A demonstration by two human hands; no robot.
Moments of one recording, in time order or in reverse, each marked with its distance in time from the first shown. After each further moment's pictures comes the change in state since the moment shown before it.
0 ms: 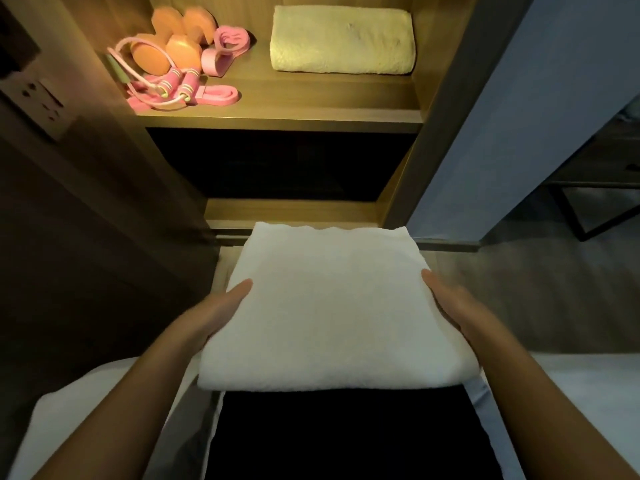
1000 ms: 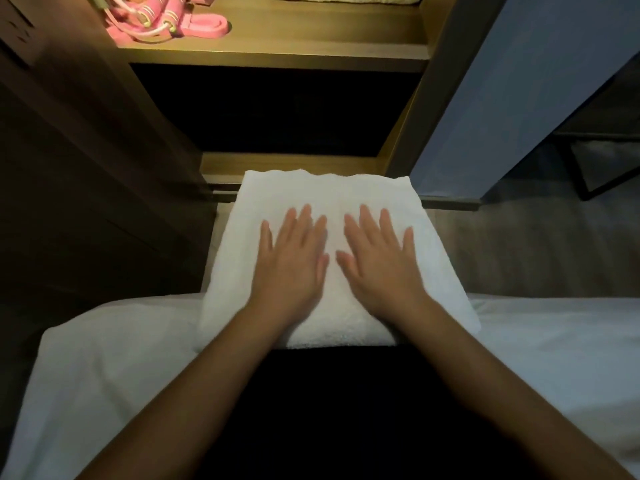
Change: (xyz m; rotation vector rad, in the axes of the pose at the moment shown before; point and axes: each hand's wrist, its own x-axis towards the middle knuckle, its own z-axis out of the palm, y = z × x) left_hand -0.063 -0.006 0.114 0.980 0.467 0.827; right_hand -0.073 0.005 0.091 -1.040 0.203 -0.712
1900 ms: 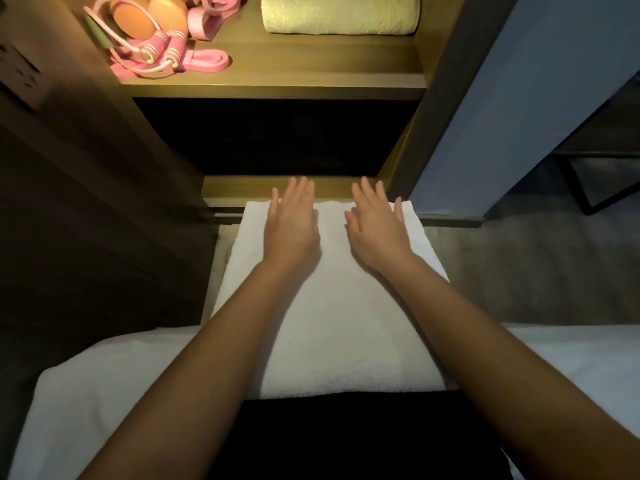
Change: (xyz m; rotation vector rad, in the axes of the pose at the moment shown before) left_hand 0.108 -0.014 -0.004 -0.158 0.265 -0.091; right_hand 0.109 0.016 -0.016 0.122 0.136 0.030
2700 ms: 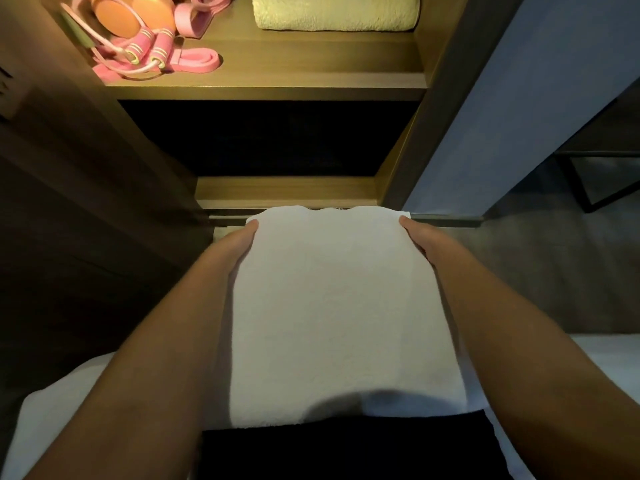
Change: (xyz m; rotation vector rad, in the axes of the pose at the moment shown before) left_hand 0.046 -0.096 0.009 -0.678 -0.470 -1.009; right_hand 0.039 0.087 -0.001 0.874 -0.304 0.894
